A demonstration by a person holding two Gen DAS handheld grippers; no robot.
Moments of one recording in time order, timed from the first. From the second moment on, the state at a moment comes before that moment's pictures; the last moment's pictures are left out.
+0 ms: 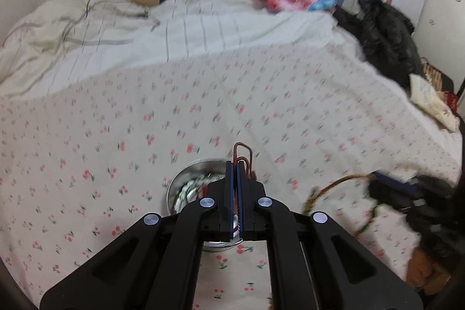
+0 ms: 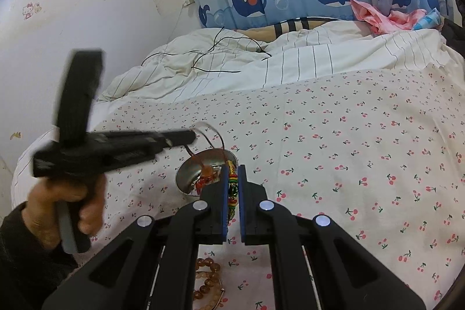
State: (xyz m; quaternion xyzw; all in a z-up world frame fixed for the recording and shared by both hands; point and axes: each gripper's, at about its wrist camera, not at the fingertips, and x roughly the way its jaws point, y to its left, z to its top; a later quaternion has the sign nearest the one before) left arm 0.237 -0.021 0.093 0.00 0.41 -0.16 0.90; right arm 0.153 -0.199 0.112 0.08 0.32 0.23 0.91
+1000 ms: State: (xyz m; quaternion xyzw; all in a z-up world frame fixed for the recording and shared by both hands) left arm 0.164 0.077 0.050 -0.03 0.44 -0.07 0.90; right arm 0.230 -0.097 0.056 0.05 0.40 0.20 0.89
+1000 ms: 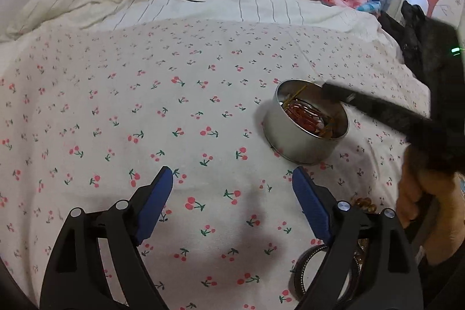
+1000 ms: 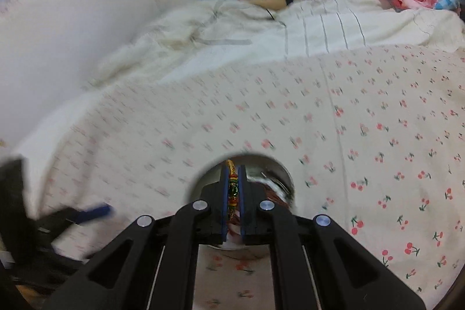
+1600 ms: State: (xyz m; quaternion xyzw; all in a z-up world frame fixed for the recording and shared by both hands) left arm 0.112 0.060 0.045 0.01 0.46 -0.12 0.88; right arm 0.114 -0.169 0.073 -0.06 0.41 0.19 0.89
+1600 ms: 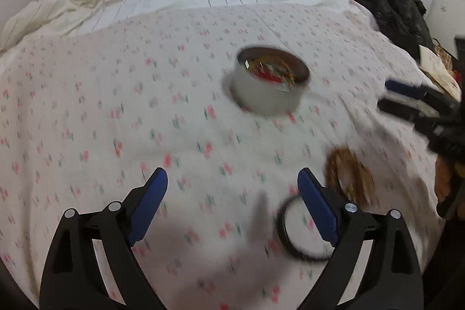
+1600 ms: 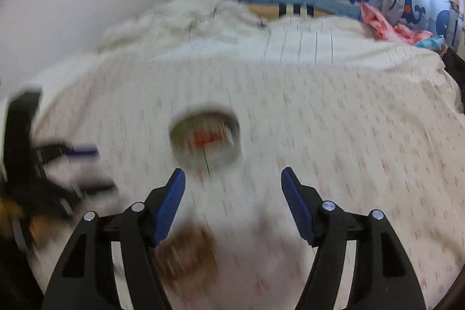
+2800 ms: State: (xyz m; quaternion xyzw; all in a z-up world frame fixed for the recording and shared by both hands) left arm 0.119 0.054 0.008 0.04 0.50 -0.07 0.86; right arm 0.137 -0.162 0.034 -0.09 0.45 0.12 0.88
